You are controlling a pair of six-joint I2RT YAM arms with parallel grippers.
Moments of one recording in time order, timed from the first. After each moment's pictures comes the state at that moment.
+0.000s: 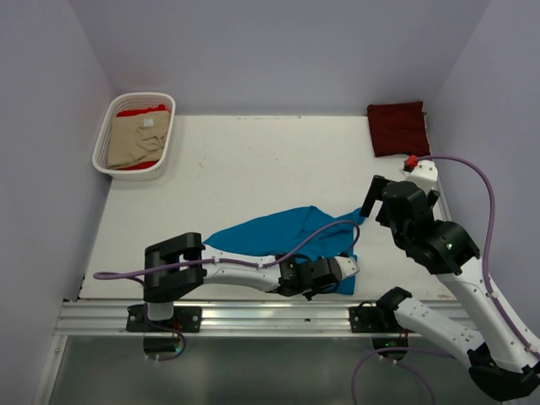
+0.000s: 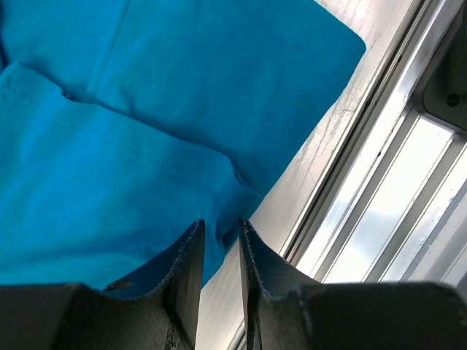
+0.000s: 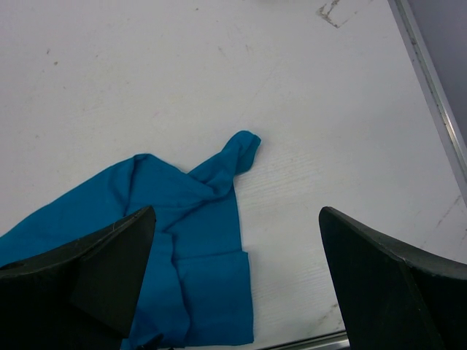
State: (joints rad) left arm -1.41 1.85 1.18 -0.30 -0.23 -0.19; right arm 0.59 0.80 1.12 -1.00 0.67 0.58
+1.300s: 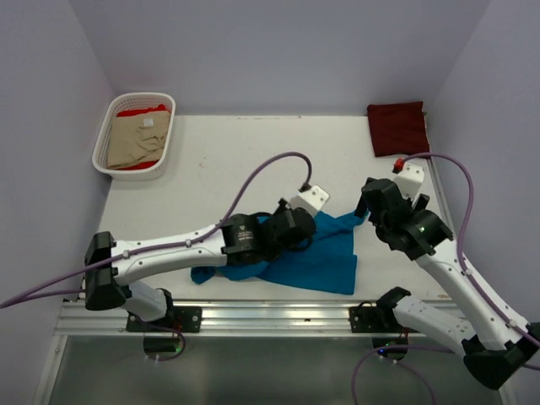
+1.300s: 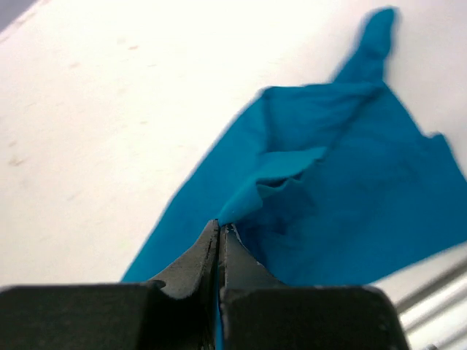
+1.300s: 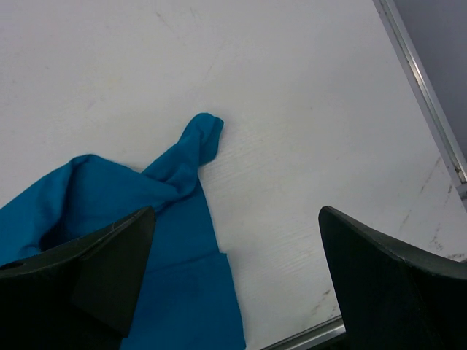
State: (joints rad) left arm -1.31 1.50 1.35 -0.60 -0.65 -0.27; right arm 0.58 0.89 1.04 -1.00 0.75 0.68
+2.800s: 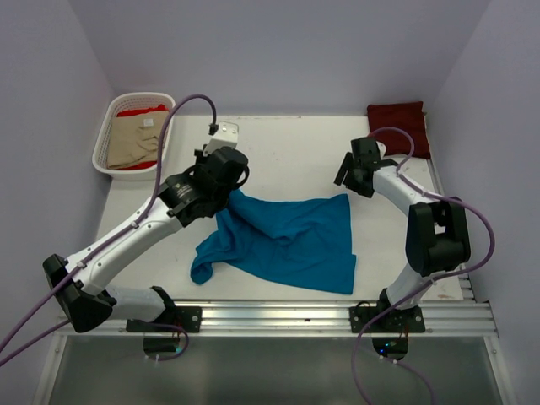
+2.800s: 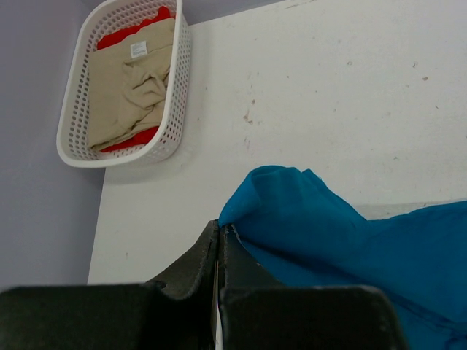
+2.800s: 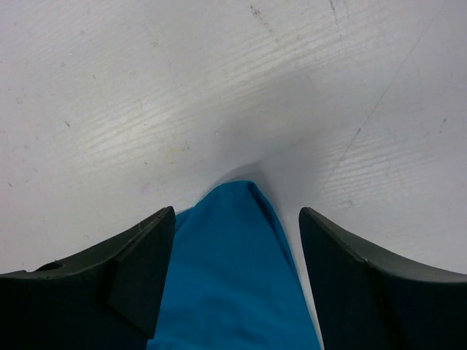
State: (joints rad) left arm -0.81 1.30 1.38 -0.79 -0.92 -0.23; right arm 0.20 1.70 1.15 -0.44 0.20 0.58
